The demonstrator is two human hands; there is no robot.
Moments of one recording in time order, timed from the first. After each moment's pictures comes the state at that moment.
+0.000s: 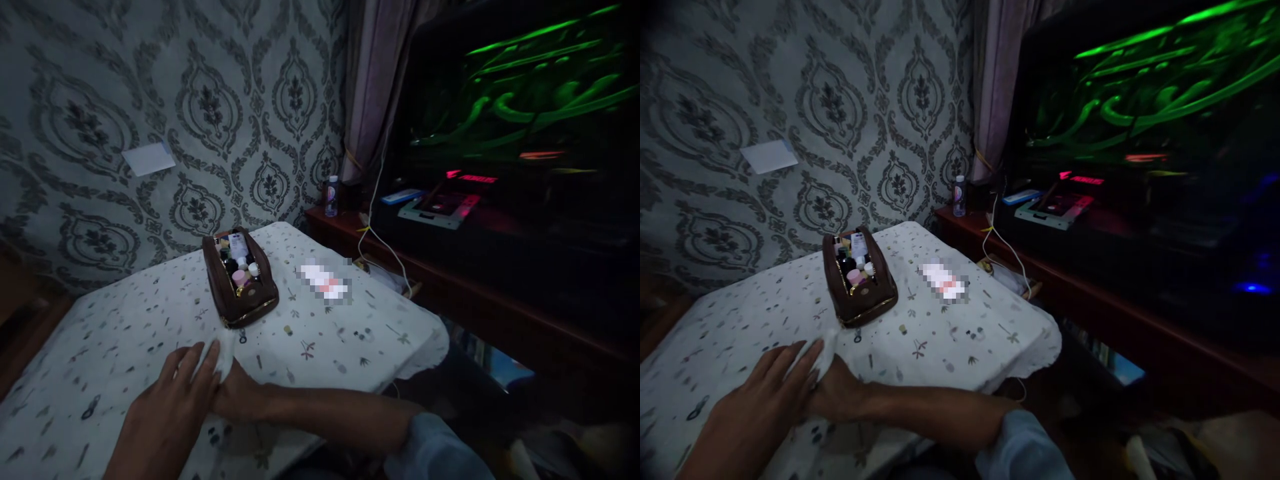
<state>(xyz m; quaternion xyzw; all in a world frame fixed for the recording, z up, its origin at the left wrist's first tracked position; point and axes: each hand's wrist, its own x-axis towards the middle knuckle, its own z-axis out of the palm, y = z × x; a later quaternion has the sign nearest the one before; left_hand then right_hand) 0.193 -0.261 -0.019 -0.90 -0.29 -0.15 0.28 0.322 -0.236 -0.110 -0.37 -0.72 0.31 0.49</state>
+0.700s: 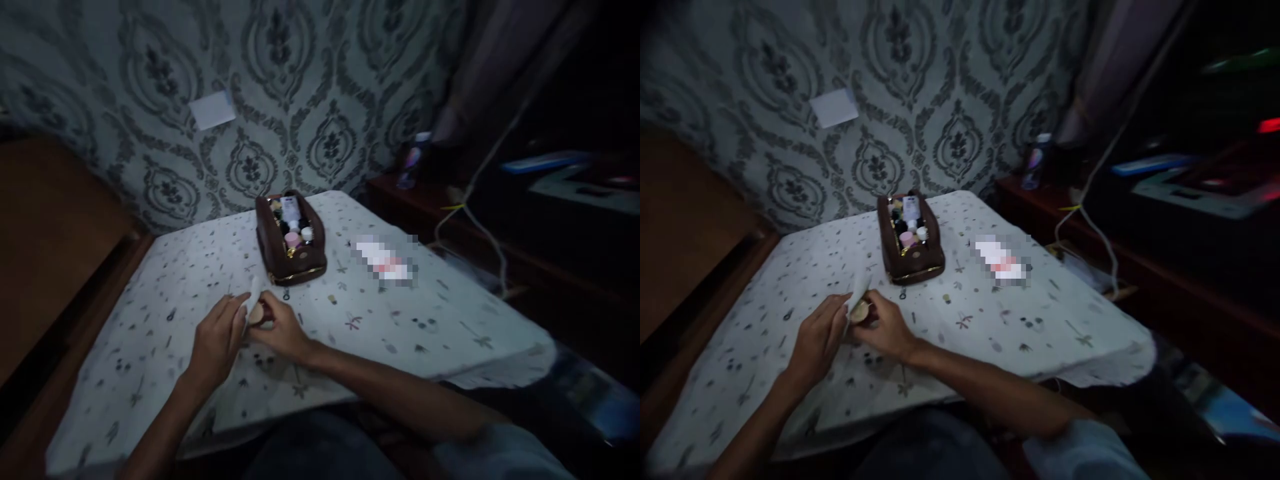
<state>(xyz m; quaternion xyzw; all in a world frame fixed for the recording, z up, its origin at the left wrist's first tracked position) 0.186 -0.266 -0.031 -0.84 -0.43 -0.32 -0.01 0.332 -0.254 -0.087 -0.33 -0.61 0.44 0.56</state>
